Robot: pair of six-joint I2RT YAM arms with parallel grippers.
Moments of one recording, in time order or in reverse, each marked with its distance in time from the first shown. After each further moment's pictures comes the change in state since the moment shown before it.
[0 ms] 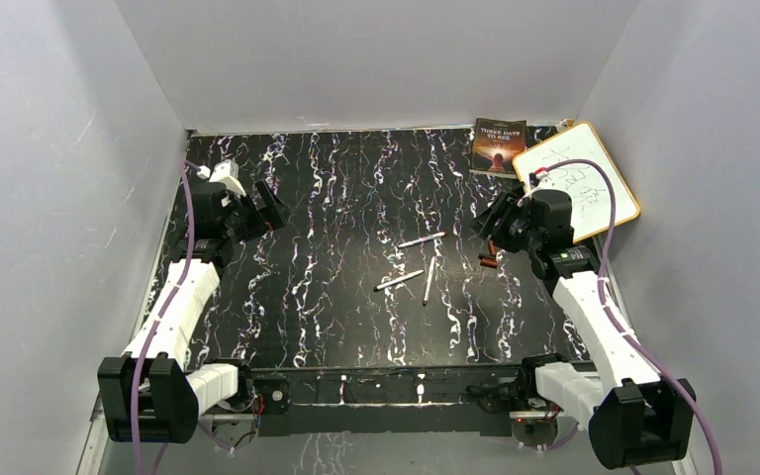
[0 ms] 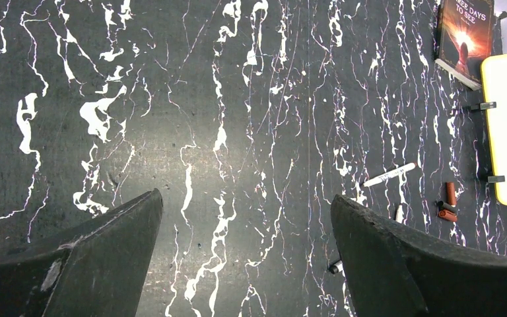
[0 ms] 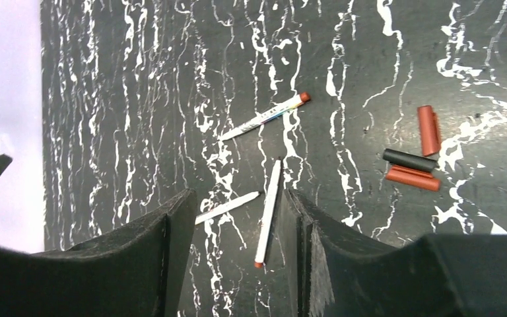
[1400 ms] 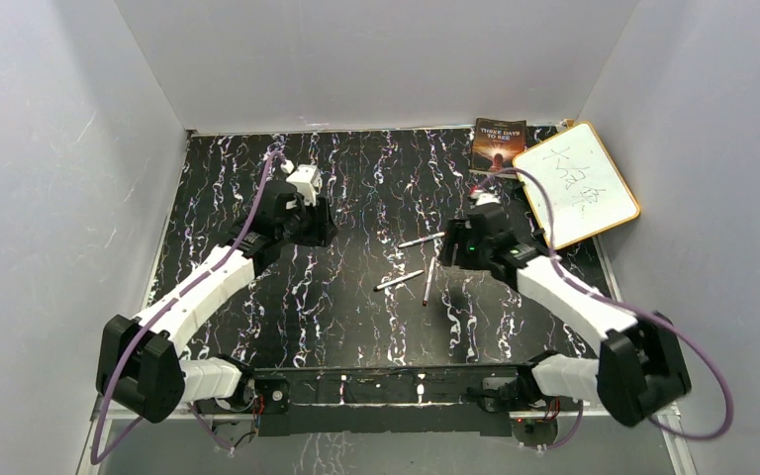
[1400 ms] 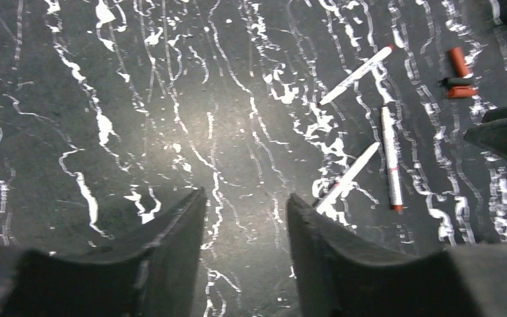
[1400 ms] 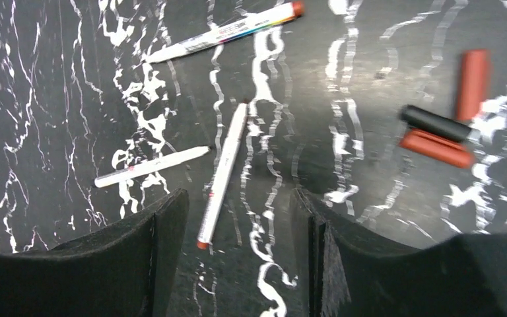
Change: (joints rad) left arm -0.402 0.125 0.087 -0.021 -0.095 0.156; right arm 0.259 0.149 -0.057 -0.016 0.254 -0.122
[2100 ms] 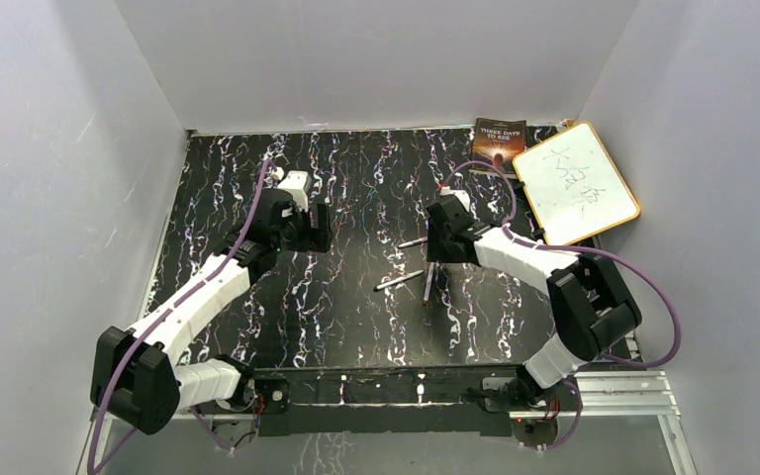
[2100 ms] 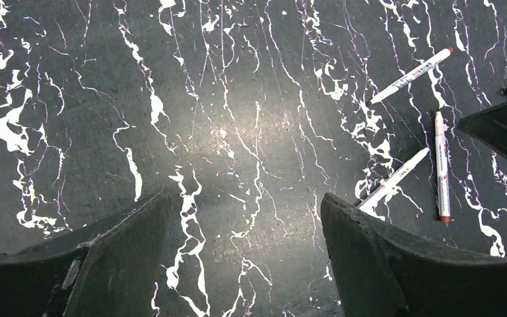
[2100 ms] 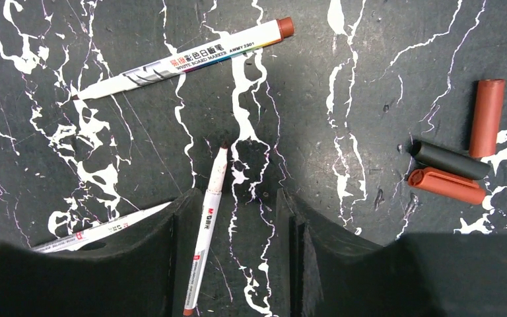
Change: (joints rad) left arm -0.006 -0.055 -0.057 -0.023 -0.143 0.026; right arm 0.169 0.413 0.229 -0.059 0.251 0.035
